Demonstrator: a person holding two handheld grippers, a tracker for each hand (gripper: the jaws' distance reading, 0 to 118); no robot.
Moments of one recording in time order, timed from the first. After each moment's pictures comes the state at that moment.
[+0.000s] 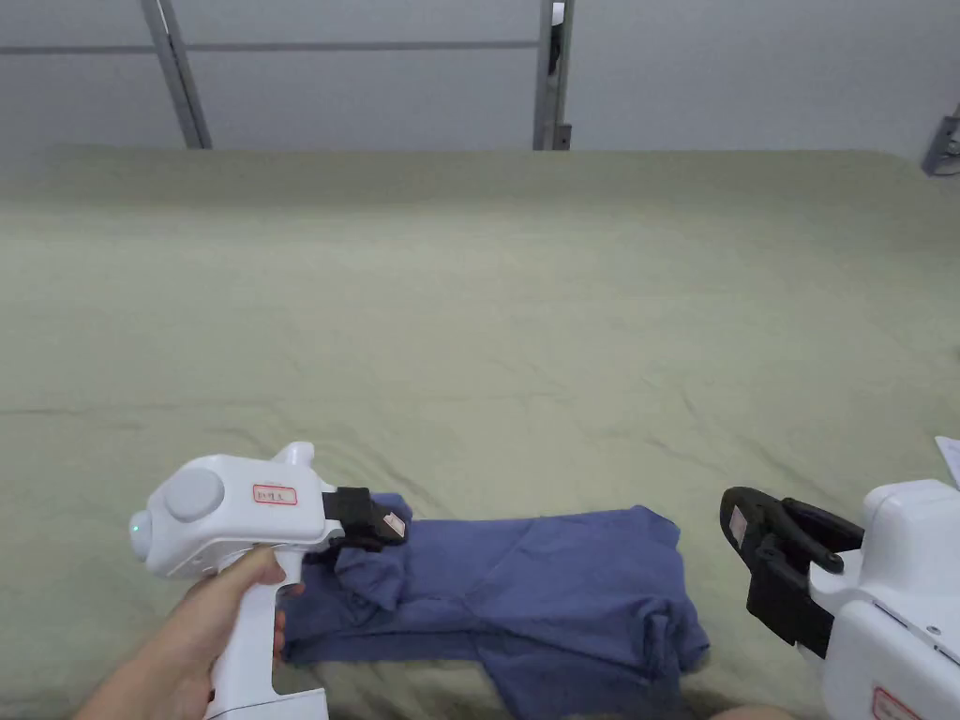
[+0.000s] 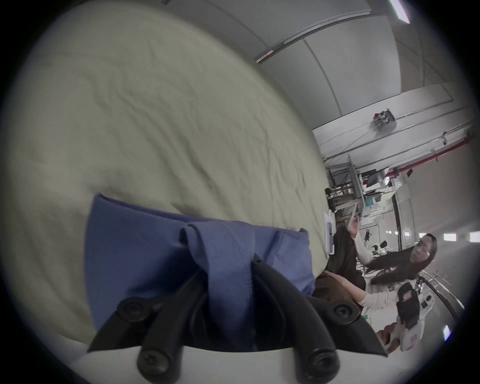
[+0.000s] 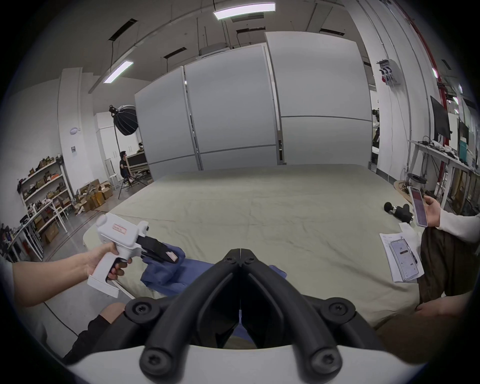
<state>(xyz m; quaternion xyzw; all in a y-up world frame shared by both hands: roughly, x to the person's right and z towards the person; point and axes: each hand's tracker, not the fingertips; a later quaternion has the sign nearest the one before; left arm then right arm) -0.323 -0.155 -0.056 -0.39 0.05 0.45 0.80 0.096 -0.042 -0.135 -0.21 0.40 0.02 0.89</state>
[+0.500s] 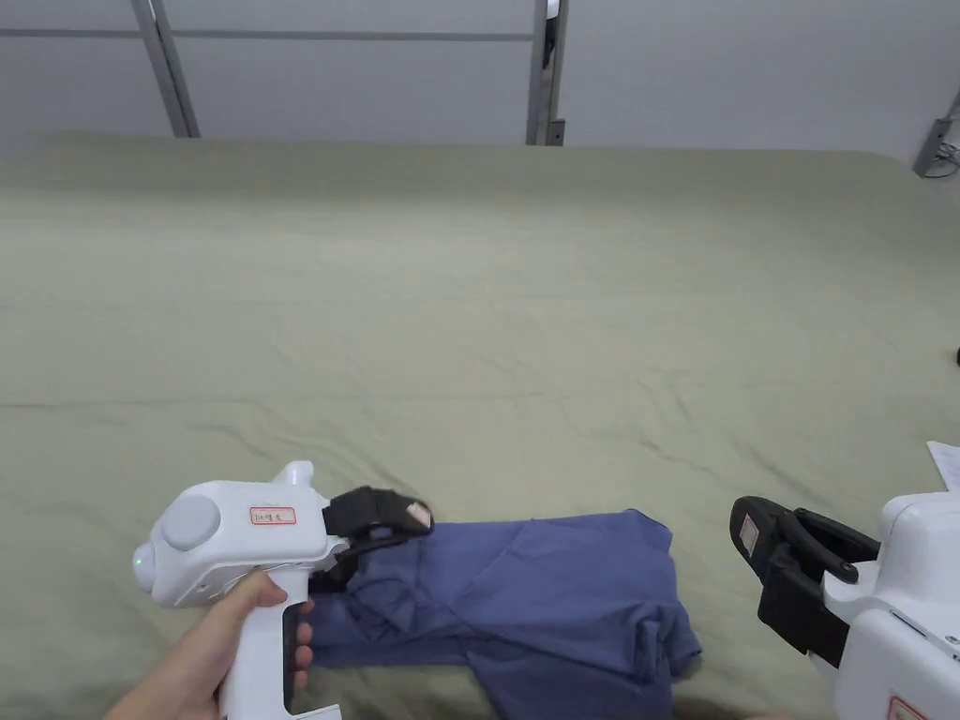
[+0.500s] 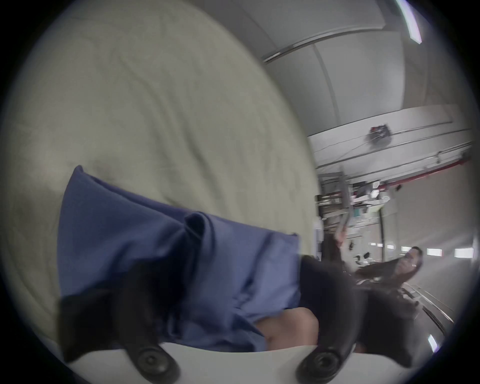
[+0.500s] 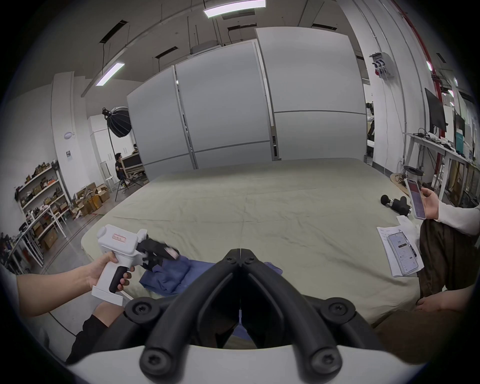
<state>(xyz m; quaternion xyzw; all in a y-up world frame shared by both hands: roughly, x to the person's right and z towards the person) -0.370 -0.209 -0.067 -0.34 0.01 0.52 0.78 0.094 -0.044 -0.141 -0.22 0.39 0.01 0.89</state>
